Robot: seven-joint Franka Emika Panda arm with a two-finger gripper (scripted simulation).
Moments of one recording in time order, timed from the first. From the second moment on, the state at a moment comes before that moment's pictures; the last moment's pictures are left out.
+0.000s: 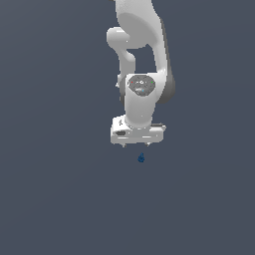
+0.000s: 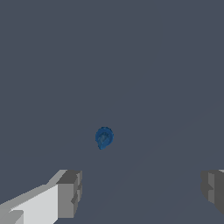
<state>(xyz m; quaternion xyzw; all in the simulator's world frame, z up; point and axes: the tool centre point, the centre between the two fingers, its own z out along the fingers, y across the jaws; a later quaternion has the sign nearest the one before) 0.022 0.035 0.137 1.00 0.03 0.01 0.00</state>
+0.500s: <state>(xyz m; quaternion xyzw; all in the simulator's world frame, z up) 0.026 0.065 0.095 1.00 0.05 0.00 0.00</state>
